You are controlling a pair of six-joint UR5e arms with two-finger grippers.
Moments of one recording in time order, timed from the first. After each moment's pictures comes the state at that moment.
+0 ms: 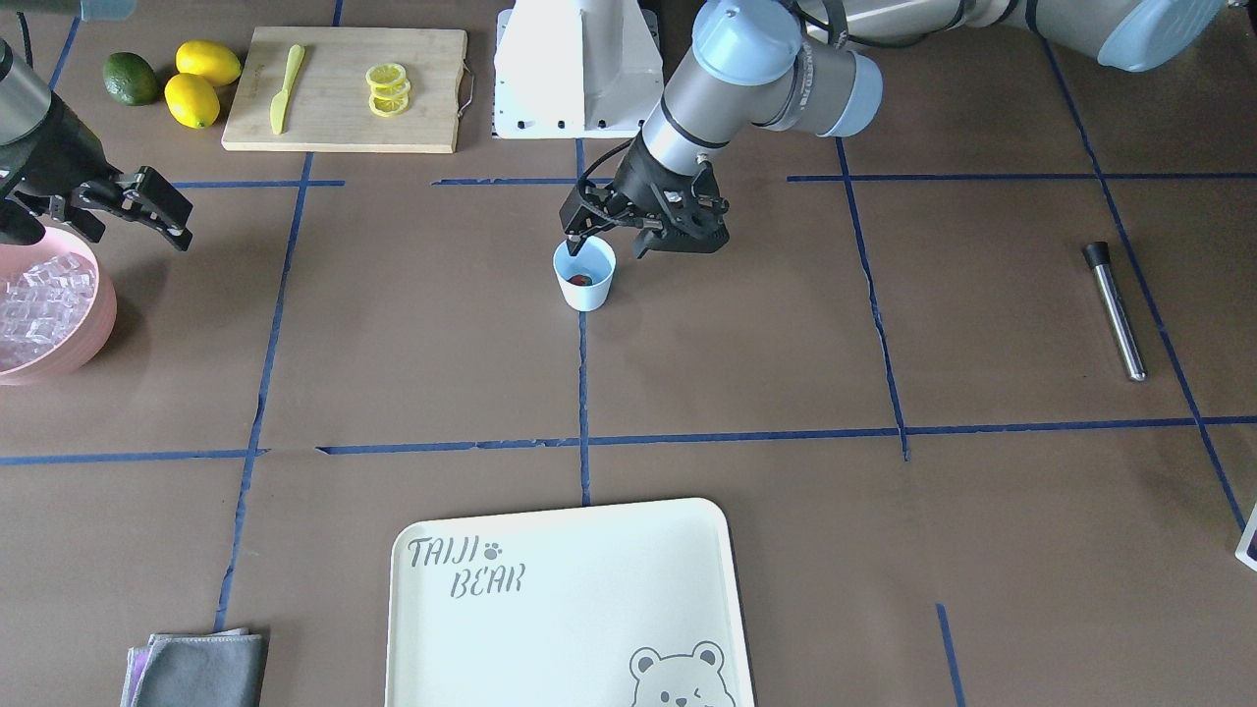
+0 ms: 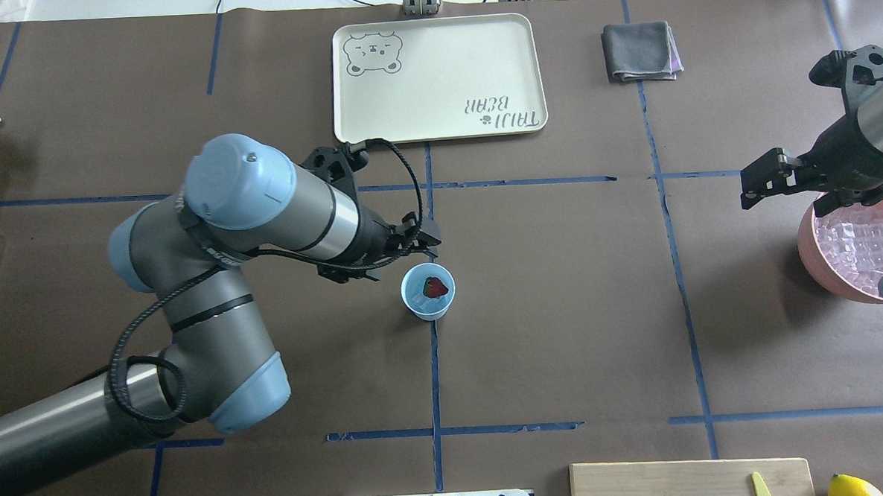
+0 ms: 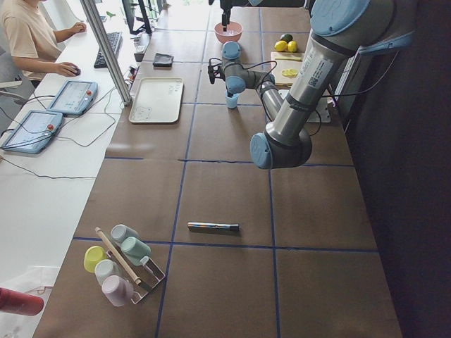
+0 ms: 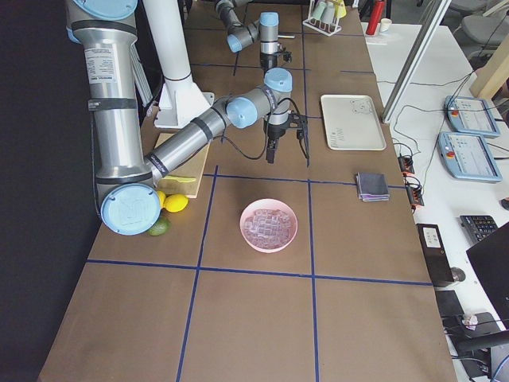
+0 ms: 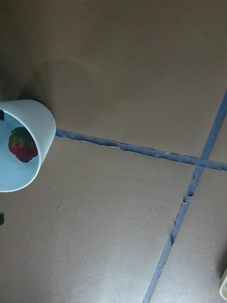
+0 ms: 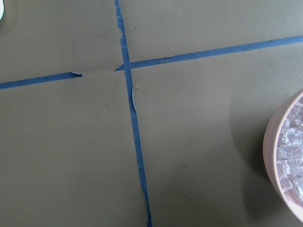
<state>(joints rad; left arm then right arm) -0.56 -2.17 -1.75 -1.96 -1.99 -1.54 1.00 -1.49 2.12 -1.69 2.21 0.90</state>
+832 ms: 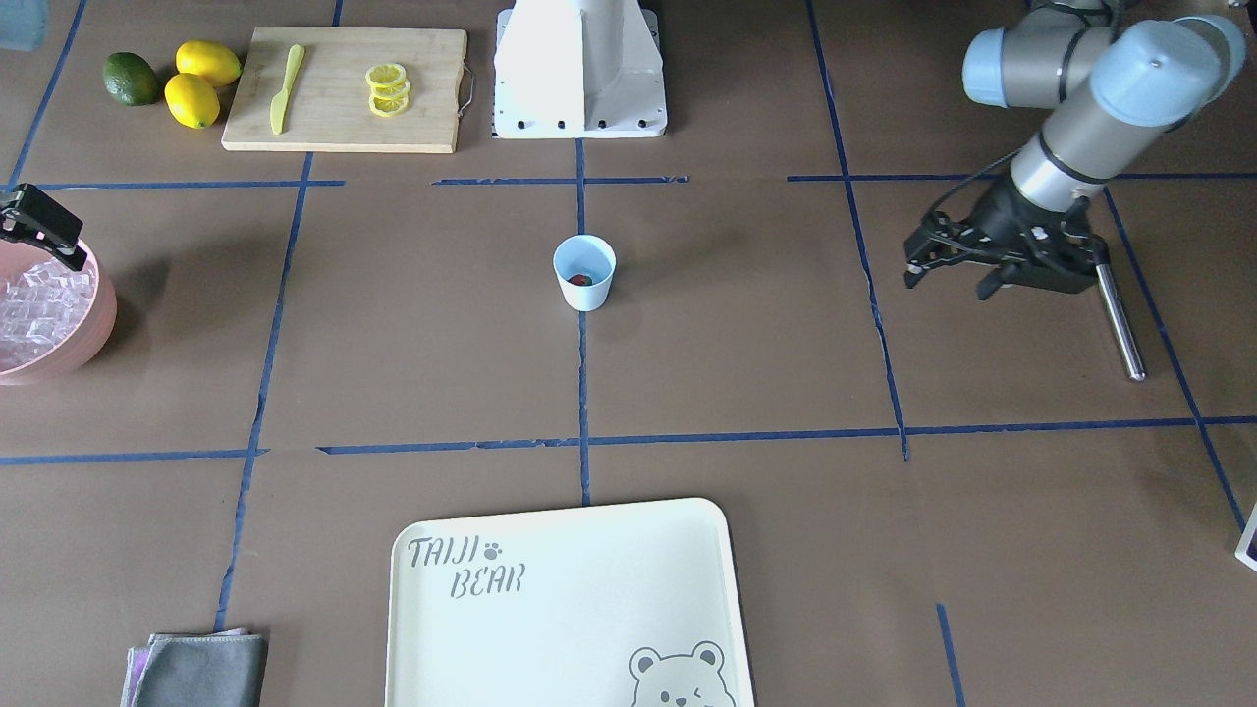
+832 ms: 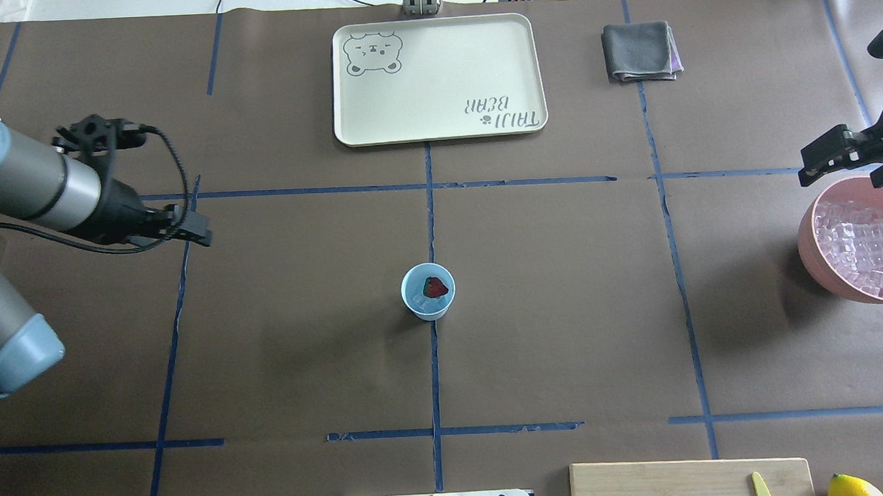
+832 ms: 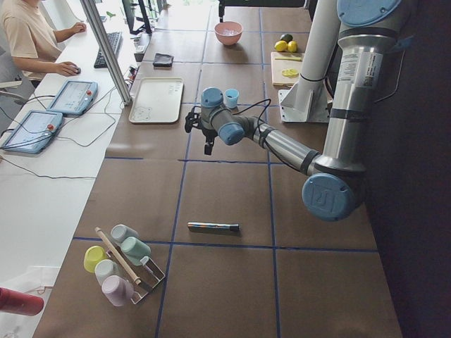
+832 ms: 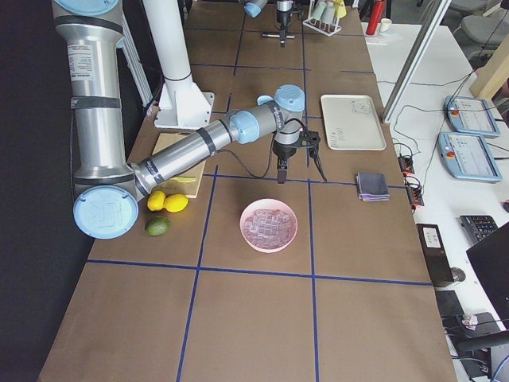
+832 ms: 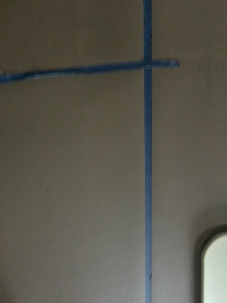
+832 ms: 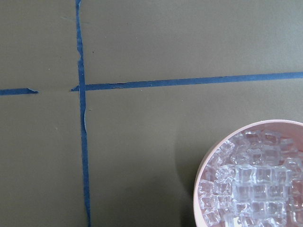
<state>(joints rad) -0.98 -1.64 -1.83 -1.94 -2.22 -0.74 1.18 -1.53 2.04 -1.69 2.26 0.59</state>
